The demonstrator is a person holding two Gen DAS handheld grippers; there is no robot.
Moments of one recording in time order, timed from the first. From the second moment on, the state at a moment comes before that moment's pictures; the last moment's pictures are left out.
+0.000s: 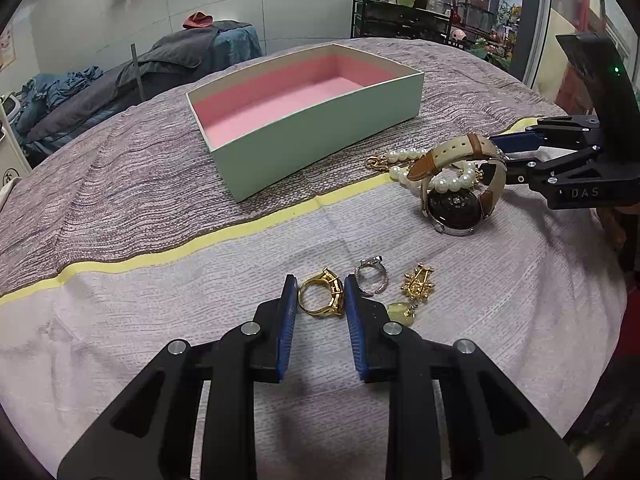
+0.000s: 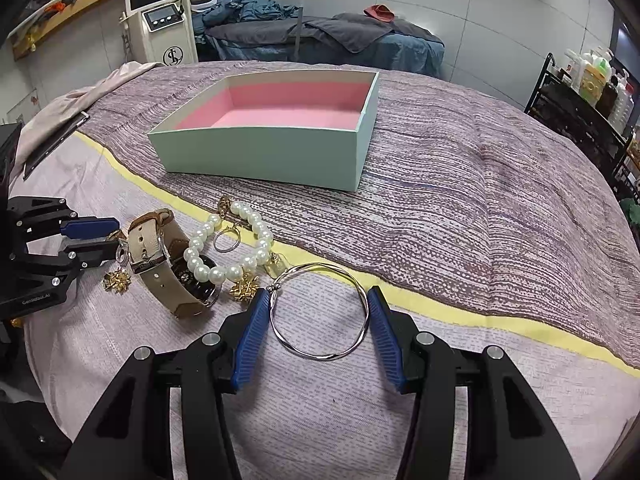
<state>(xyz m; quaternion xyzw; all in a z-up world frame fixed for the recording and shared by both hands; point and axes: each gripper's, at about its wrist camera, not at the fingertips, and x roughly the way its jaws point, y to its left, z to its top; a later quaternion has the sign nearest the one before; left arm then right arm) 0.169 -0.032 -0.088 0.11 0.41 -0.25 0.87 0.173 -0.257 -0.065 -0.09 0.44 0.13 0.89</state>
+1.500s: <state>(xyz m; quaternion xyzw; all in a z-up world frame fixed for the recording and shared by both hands) 0.381 -0.085 -0.063 0.08 0.47 -0.24 0.85 0.326 -0.175 -0.047 -0.12 0.46 0.21 0.85</state>
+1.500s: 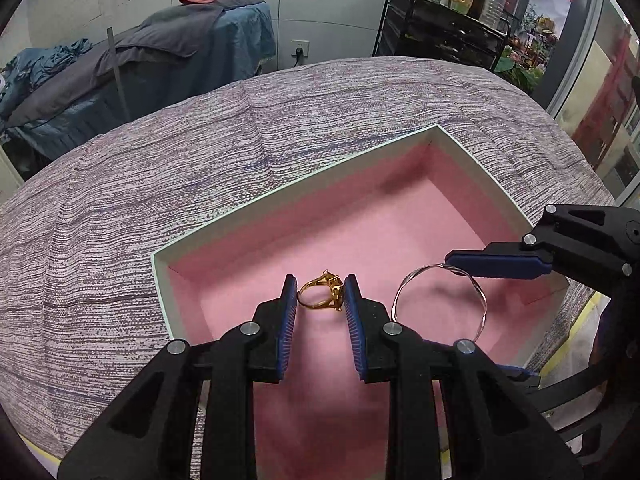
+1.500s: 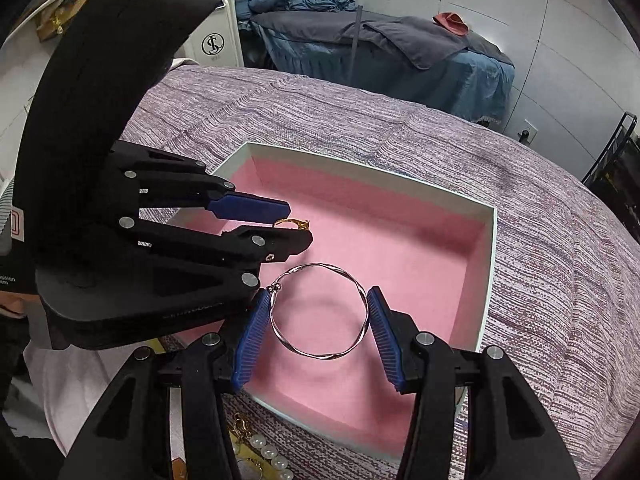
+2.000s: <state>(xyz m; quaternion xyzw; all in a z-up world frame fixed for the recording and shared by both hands) 0.384 -0.090 -0.066 0.10 0.46 -0.22 0.85 0.328 -0.178 -0.051 -0.14 0.46 0.19 0.86</state>
